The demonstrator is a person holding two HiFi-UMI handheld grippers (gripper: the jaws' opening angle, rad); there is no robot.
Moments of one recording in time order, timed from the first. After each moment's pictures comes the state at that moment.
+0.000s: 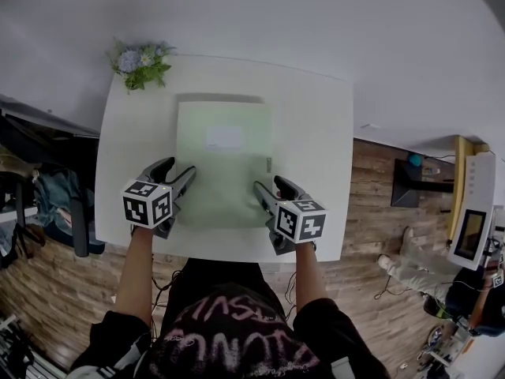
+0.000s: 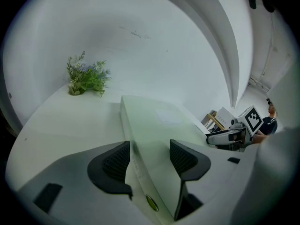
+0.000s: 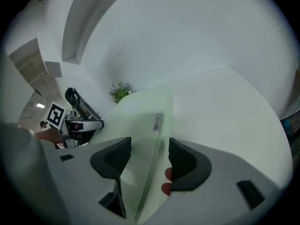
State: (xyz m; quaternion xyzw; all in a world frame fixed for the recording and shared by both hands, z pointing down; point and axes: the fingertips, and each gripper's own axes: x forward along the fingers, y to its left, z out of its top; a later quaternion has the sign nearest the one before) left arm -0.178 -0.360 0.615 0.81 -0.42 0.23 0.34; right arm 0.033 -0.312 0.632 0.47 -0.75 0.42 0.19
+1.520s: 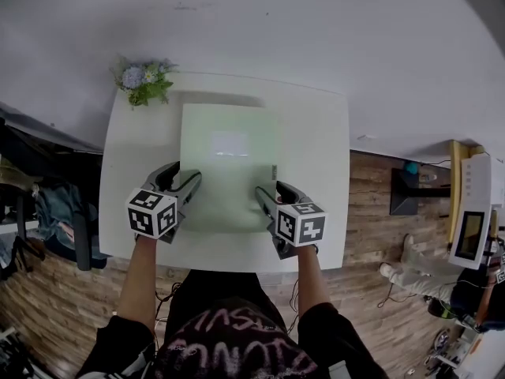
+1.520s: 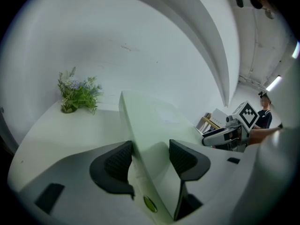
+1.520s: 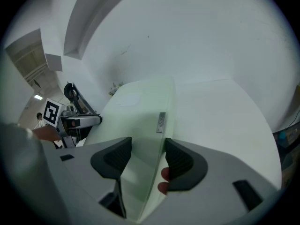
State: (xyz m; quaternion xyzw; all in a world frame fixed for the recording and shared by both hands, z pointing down) left arm -0.169 -0.374 0.584 0.85 -0.41 0.19 0.29; right arm 0.029 -0.325 0.613 0.48 -0.76 0.39 0.21
